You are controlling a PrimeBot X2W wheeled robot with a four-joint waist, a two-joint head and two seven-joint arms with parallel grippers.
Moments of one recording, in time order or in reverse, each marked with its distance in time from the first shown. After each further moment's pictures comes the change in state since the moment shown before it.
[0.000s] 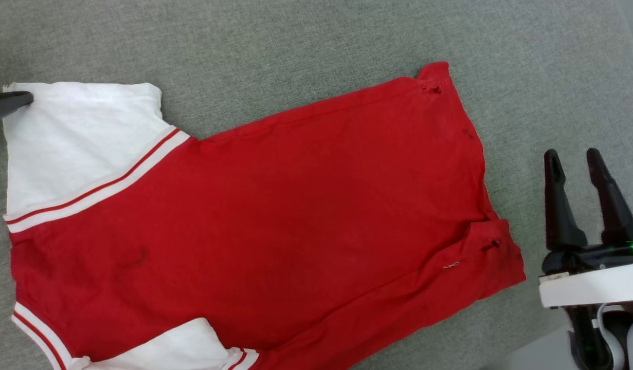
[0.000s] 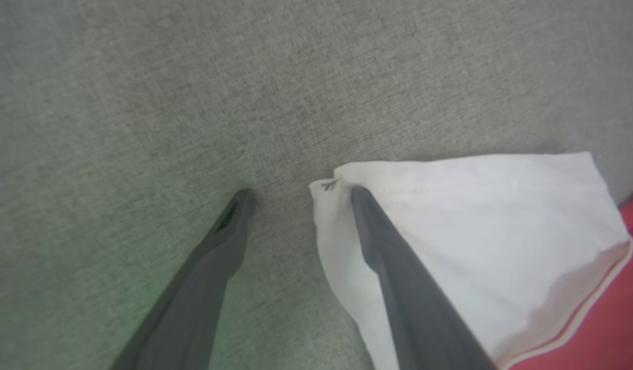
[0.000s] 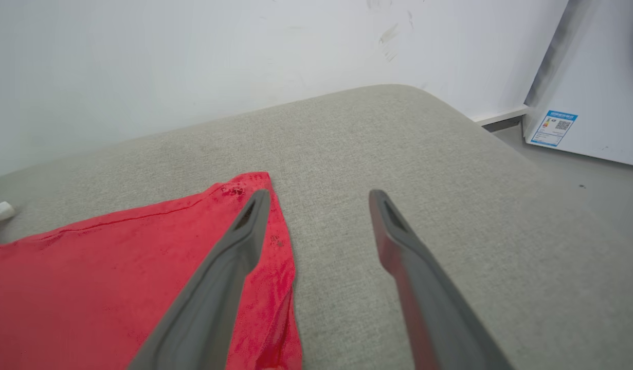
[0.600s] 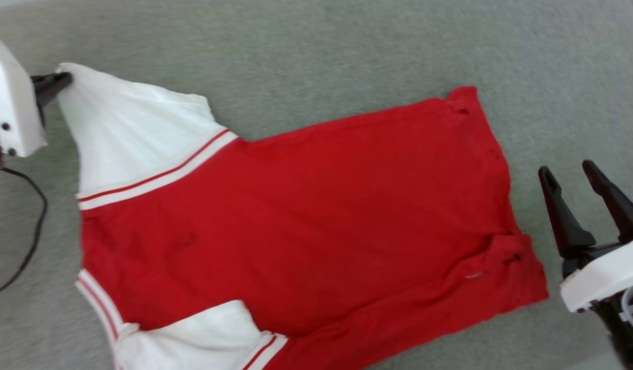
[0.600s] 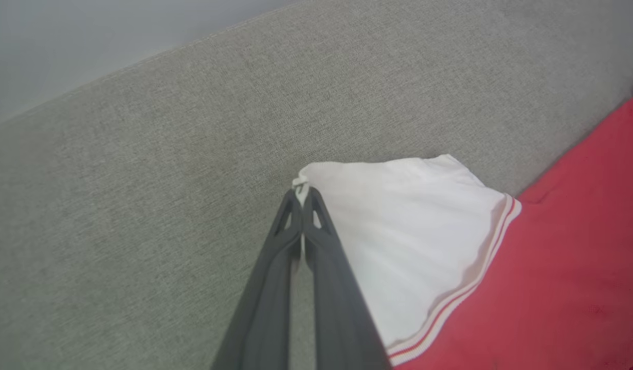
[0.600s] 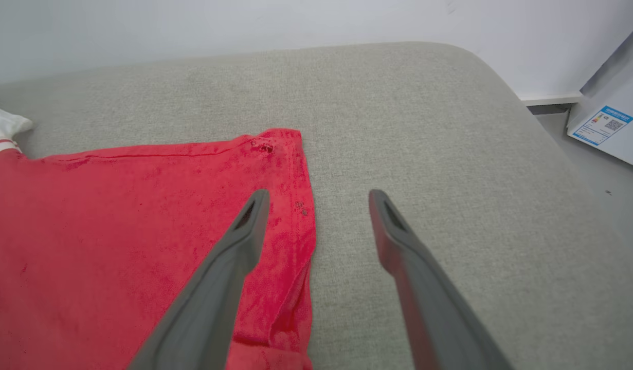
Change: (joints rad) left arm 0.028 -0.083 -0.023 -0.026 0.036 -0.123 -0.233; right arm -0.003 -0.112 0.000 -0.056 0.004 0.000 0.288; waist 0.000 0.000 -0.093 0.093
